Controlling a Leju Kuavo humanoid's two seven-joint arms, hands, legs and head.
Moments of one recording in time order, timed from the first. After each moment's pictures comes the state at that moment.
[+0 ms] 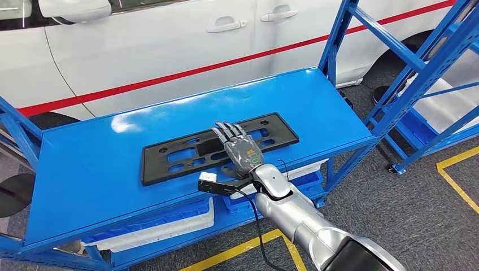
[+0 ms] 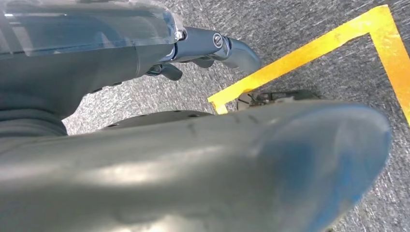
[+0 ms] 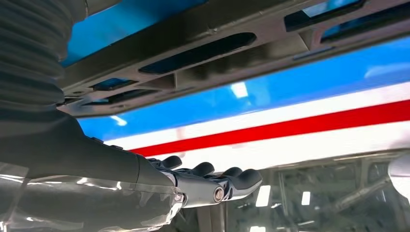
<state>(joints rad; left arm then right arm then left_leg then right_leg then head) -0.09 -0.08 -0.87 -0.16 0.90 0.23 -0.10 -0.75 0.20 0.79 -0.48 1.02 -0.56 -0.22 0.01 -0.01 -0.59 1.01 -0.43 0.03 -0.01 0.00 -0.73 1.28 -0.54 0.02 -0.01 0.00</state>
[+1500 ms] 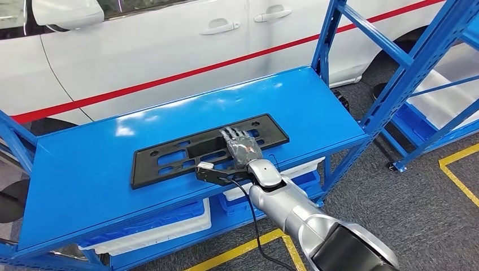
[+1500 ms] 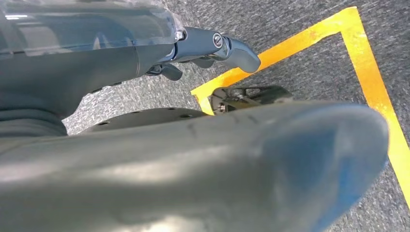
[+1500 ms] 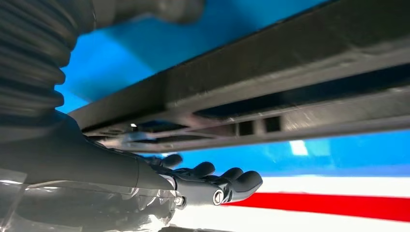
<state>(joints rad) -0.09 -0.06 -0.86 -0.16 0.95 0.21 -0.17 -0.85 0.27 0.80 -0.28 1.04 -0.37 0.01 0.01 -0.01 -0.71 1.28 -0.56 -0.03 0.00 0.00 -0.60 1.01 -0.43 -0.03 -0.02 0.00</state>
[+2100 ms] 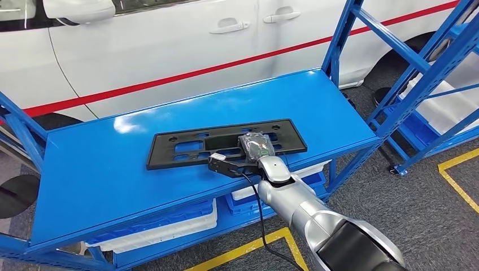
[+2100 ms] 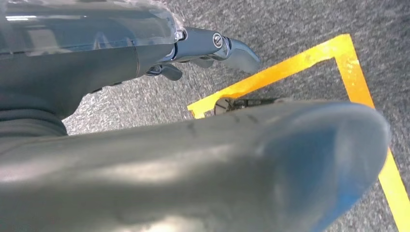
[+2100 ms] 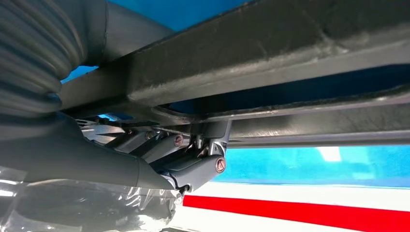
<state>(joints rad) -0.09 -0.06 -0.87 -0.16 0.95 0.21 -0.19 -0.87 0.22 0.73 -0.25 1.02 -0.37 0.08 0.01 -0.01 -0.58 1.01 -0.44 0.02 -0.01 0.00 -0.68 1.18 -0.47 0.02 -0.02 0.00</state>
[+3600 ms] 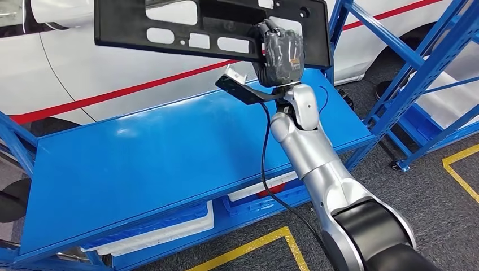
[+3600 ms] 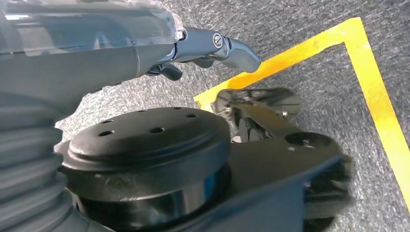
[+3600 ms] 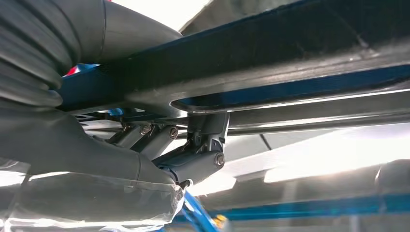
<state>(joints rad) -0.08 -0.08 -0.91 -0.16 1.00 0.25 -0.17 -1.00 0.23 0.28 -0.70 1.09 -0.70 -0.35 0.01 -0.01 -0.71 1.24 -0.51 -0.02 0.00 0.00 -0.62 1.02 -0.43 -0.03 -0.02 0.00</state>
